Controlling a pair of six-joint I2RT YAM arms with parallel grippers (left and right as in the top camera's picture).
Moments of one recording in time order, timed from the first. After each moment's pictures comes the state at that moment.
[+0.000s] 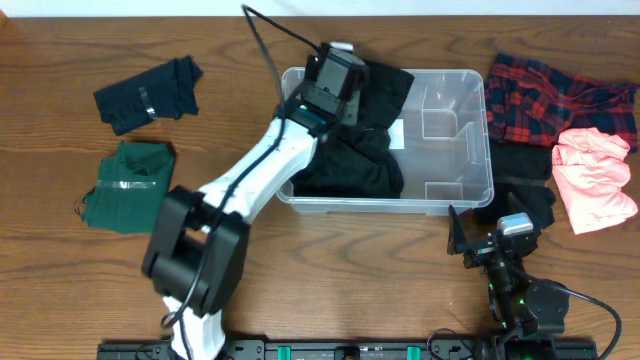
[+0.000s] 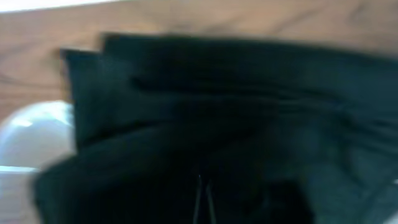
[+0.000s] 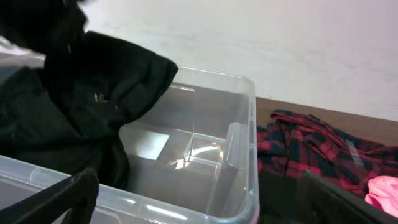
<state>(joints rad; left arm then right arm) -0.54 1.96 1.49 -0.35 -0.24 -0.30 0.01 0.01 0.01 -0.05 -0.19 -0.06</state>
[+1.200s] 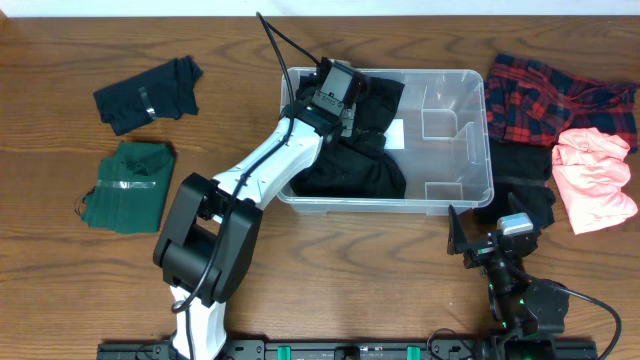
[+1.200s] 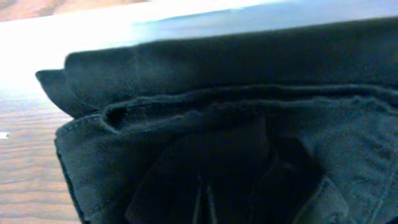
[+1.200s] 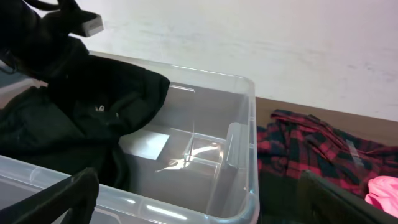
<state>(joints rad) -0.54 2.02 1.49 -0.41 -0.29 -0.30 0.01 0.01 0.01 -0.05 -0.19 -0.06</state>
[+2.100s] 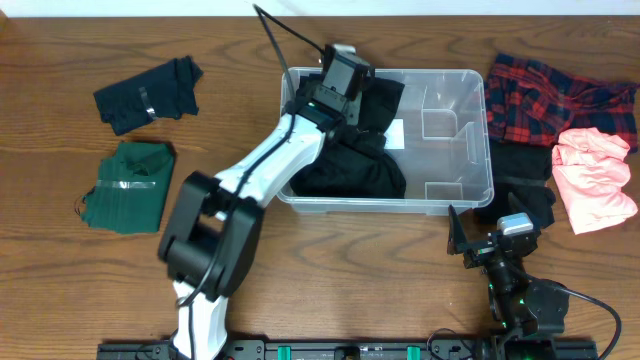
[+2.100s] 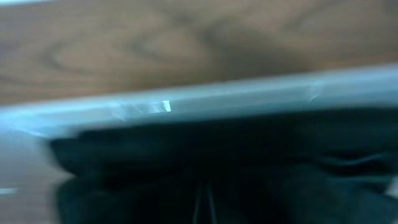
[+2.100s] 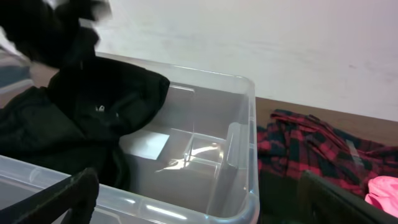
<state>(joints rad) -0.54 2.06 1.53 -0.33 -0.28 -0.30 0.01 0.01 0.01 -0.05 -0.19 -0.06</state>
